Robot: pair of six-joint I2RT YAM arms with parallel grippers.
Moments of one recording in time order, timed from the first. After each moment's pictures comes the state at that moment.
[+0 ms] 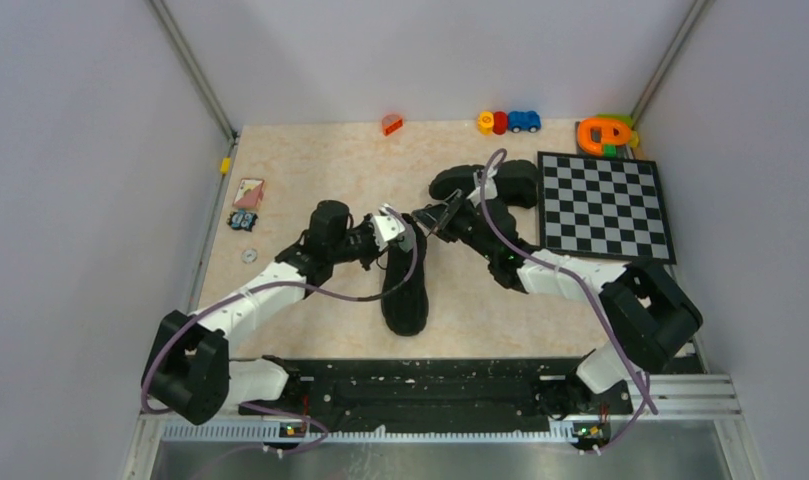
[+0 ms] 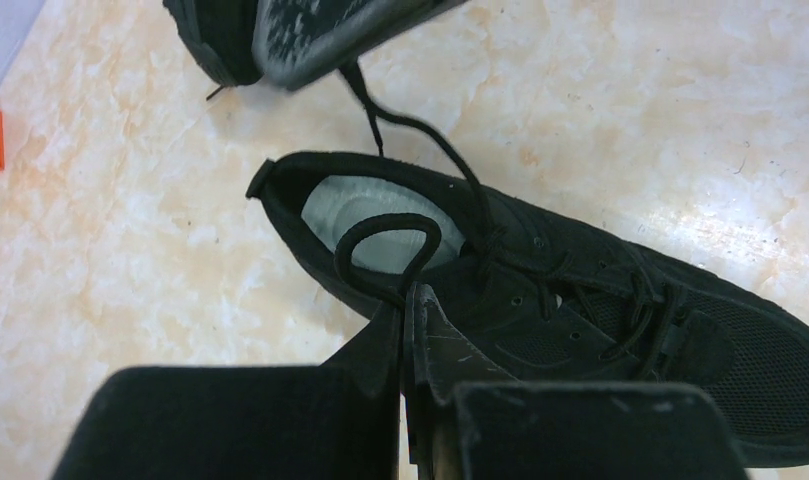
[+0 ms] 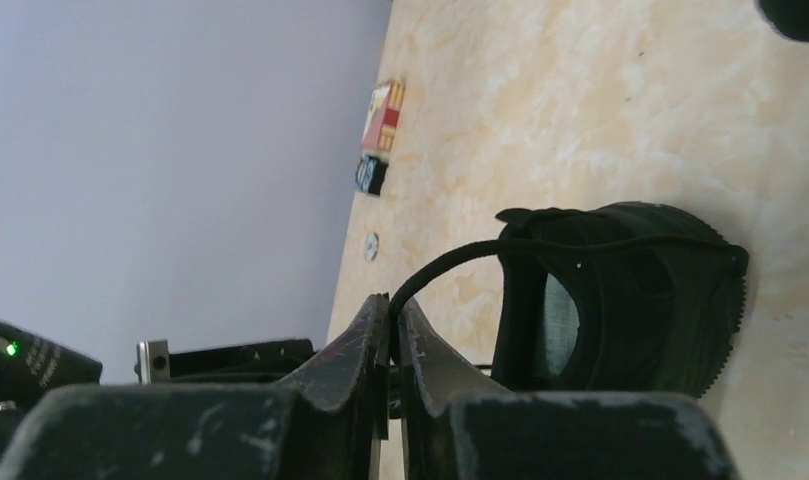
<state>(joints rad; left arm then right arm) -0.49 1.24 0.72 0.02 0.49 0.52 0.71 1.51 0.76 0.60 0.01 1.07</state>
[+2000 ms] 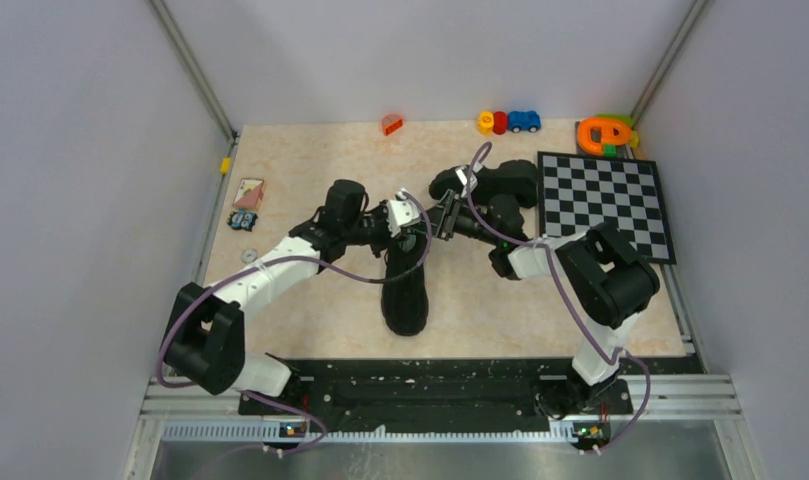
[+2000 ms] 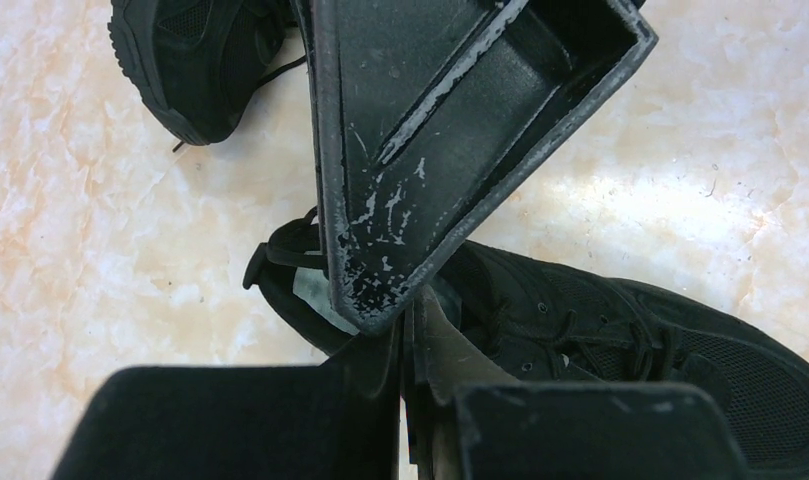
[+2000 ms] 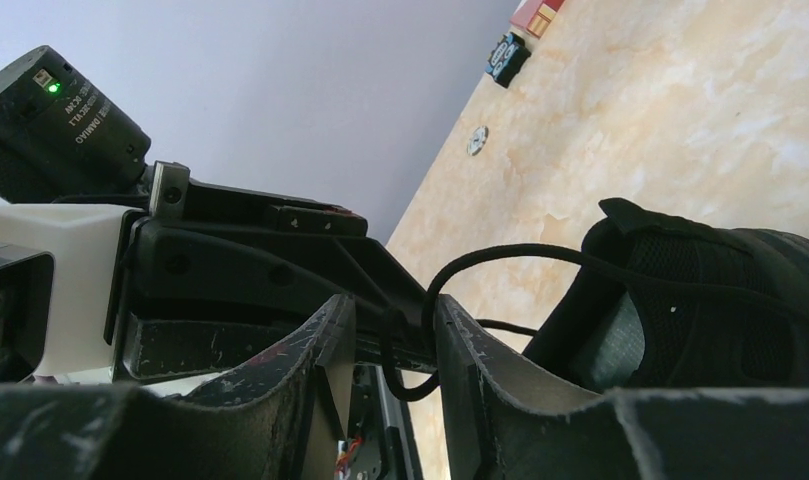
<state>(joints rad) -0.51 1.41 0.93 -0.11 0.57 0.57 0.55 1.81 0.79 1.10 -0.65 1.07</state>
